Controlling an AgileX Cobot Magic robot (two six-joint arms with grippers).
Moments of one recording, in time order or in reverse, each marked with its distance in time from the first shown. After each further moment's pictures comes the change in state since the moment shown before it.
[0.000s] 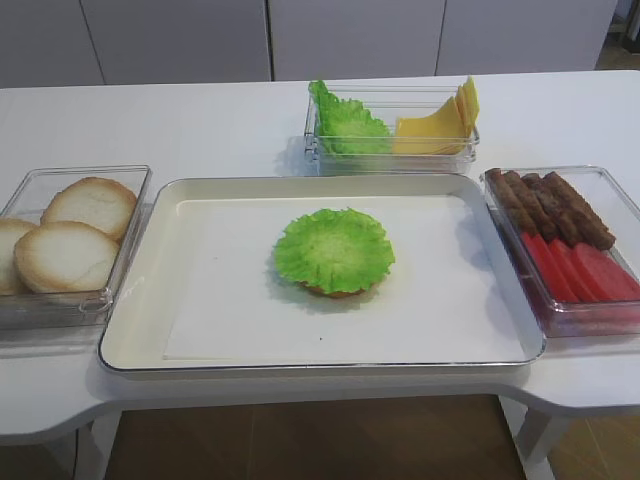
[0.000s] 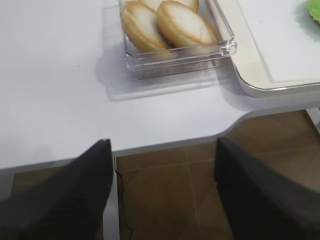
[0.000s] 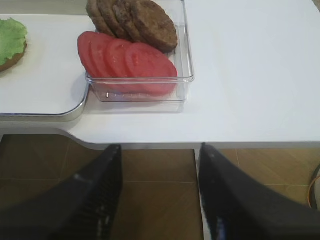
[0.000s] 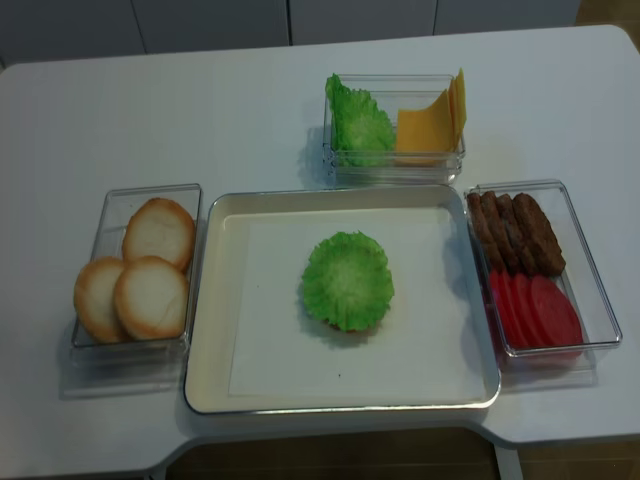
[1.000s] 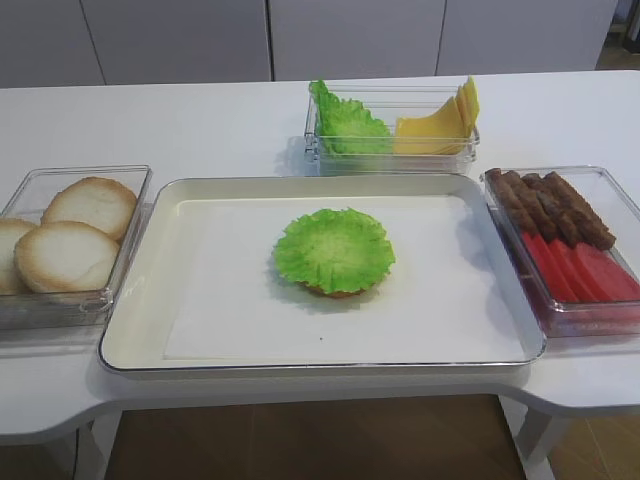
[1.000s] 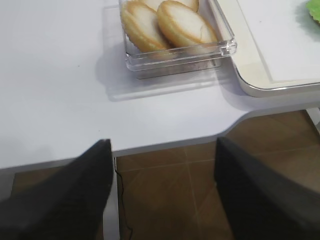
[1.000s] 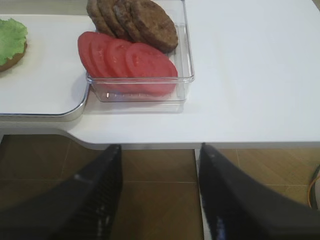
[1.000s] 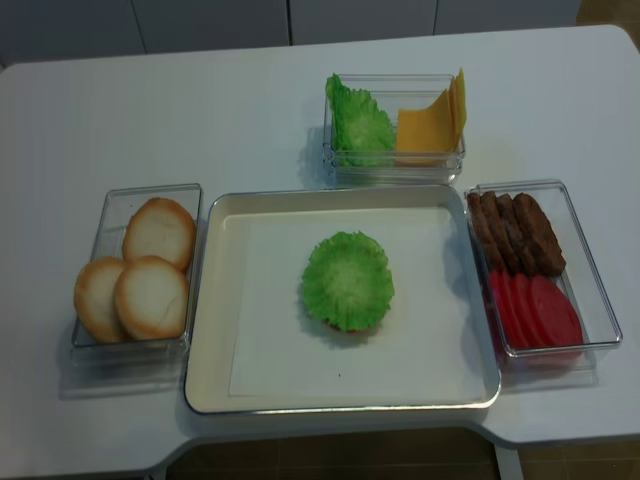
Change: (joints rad) left arm 0.000 0.000 0.000 0.000 0.000 0.000; right arm 0.000 0.000 0.000 0.000 0.000 0.000
